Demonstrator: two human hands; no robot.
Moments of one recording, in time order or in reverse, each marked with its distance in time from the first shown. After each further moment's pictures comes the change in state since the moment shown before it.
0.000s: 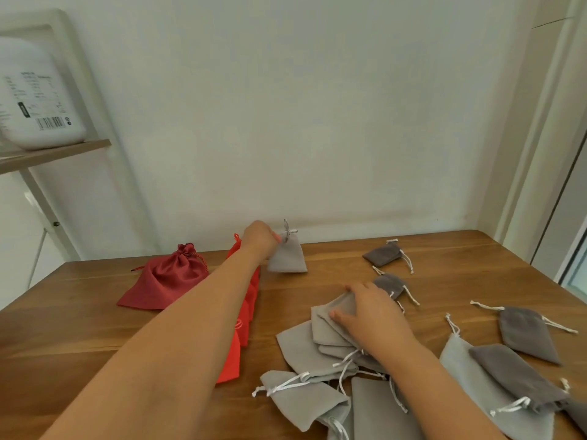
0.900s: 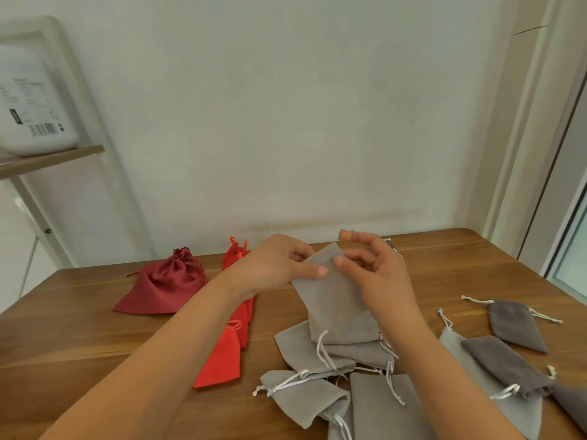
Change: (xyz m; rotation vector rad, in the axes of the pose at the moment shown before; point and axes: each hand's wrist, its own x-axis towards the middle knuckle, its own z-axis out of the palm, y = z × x) left_hand -0.117 0.031 -0.041 -0.365 -0.544 0.338; right_hand -0.012 -0.019 -0.038 1.185 0.230 -0.145
